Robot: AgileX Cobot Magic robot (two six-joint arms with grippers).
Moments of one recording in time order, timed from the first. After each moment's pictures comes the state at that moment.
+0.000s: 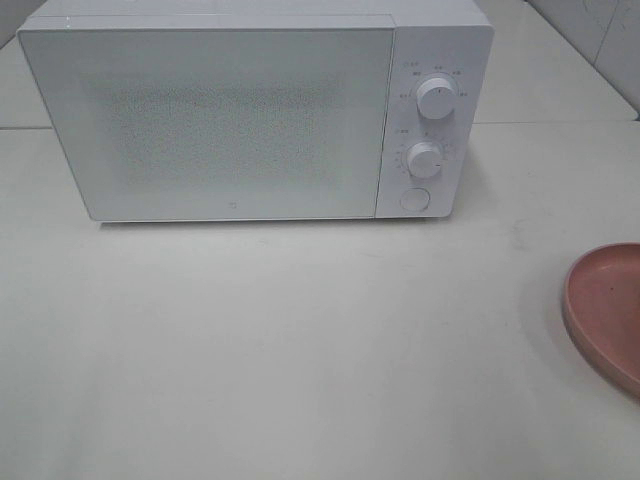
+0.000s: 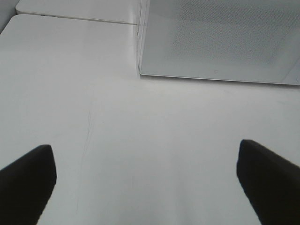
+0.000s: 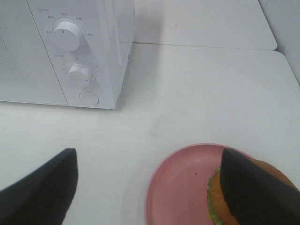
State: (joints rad) left arm 0.08 -0.01 -0.50 -0.17 1.03 0.07; right arm 0.14 0.56 -0.49 -0.06 0.44 0.12
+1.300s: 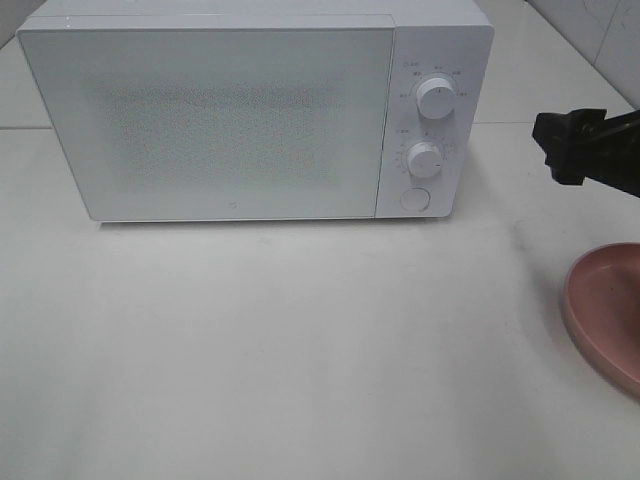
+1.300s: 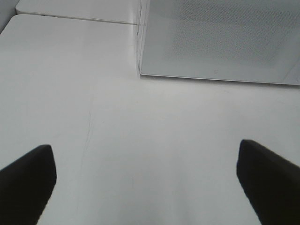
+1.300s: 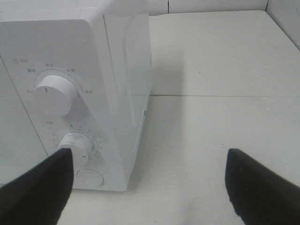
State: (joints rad) left arm 0.08 -0.01 -0.50 -0.17 1.03 0.07; right arm 0.16 1.25 -0.36 0.12 -0.63 0.01
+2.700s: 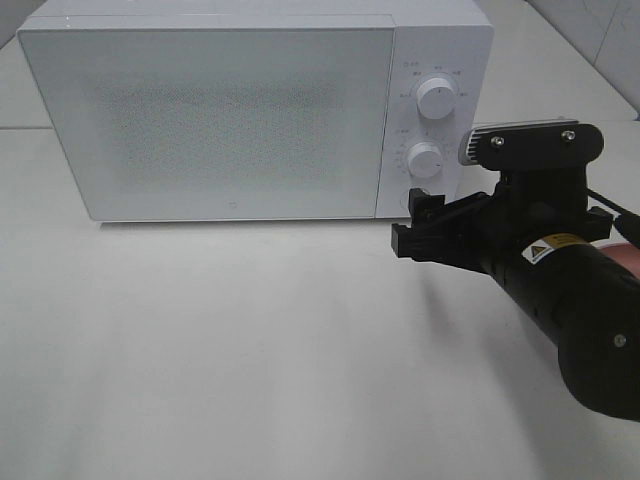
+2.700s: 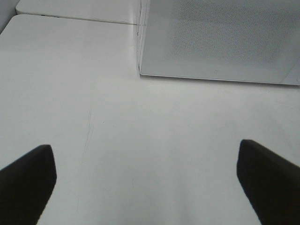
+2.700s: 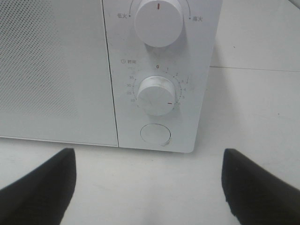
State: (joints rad) left arm 0.08 -0.01 -0.50 -0.17 1.03 0.07; right arm 0.81 1.63 -0.40 0.93 -1.06 -0.37
